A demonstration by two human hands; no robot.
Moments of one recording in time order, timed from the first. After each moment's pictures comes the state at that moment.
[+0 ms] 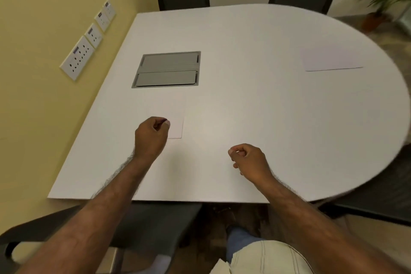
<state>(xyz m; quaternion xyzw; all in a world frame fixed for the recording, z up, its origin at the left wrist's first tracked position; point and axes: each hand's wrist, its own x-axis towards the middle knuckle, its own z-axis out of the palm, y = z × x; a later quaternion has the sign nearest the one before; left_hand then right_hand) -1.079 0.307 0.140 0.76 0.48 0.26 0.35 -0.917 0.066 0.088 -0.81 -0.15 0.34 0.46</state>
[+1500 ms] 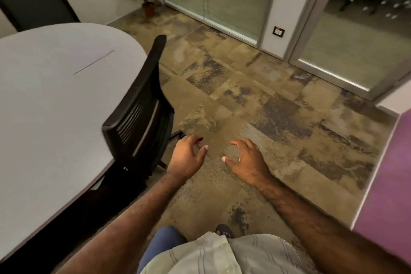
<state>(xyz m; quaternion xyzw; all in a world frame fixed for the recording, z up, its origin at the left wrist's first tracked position) -0.896 -0.462 0.084 0.94 -0.07 -0.03 0.34 -0.923 -0.680 0.061 -0.95 0.04 0.09 0.31</state>
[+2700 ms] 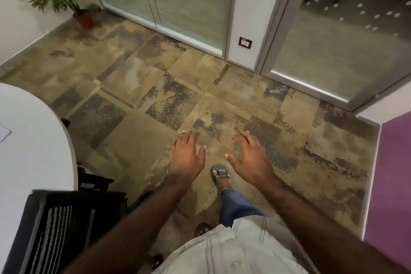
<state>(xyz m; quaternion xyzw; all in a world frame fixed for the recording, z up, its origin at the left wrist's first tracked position) -0.406 -0.673 0.030 0.96 -0.15 -0.04 0.22 -0.473 -0.882 0.041 -0.96 0.11 0.07 0.25</state>
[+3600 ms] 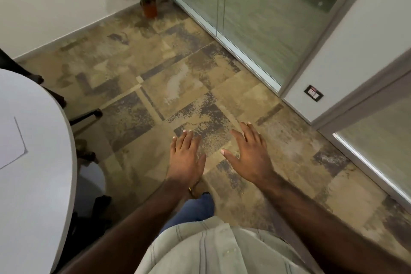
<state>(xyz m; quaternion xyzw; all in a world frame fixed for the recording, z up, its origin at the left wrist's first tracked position) -0.045 -0.652 0.014 0.99 -0.01 -0.03 0.16 -0.014 -0.877 0.036 -0.97 -0.12 0.07 0.18</state>
